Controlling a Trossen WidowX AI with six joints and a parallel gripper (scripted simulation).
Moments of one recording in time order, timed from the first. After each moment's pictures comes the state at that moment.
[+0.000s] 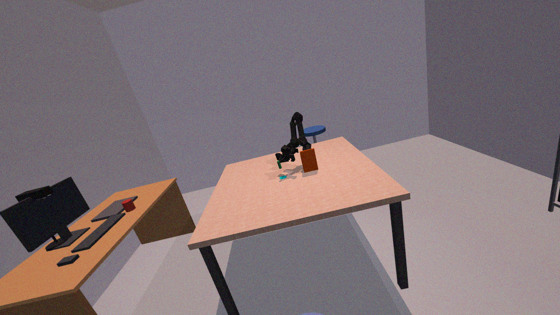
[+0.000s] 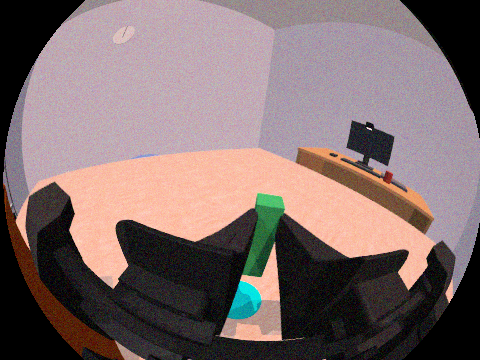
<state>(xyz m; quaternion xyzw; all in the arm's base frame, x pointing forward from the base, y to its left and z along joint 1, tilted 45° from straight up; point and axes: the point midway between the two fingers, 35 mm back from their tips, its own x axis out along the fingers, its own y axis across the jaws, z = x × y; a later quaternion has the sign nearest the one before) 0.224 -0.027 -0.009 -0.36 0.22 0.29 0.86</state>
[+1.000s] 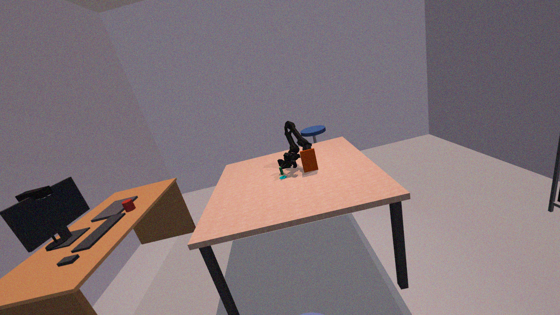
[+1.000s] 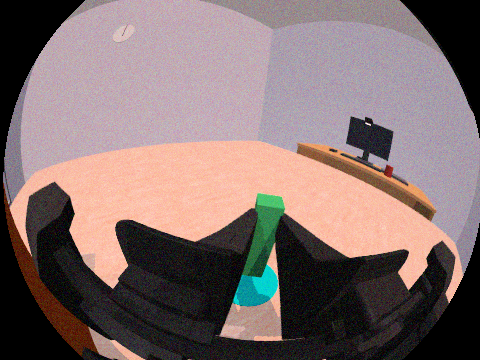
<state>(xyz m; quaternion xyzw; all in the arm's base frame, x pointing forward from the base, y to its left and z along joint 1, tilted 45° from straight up) 0.214 -0.063 -0.050 -0.35 0.22 0.28 0.86</state>
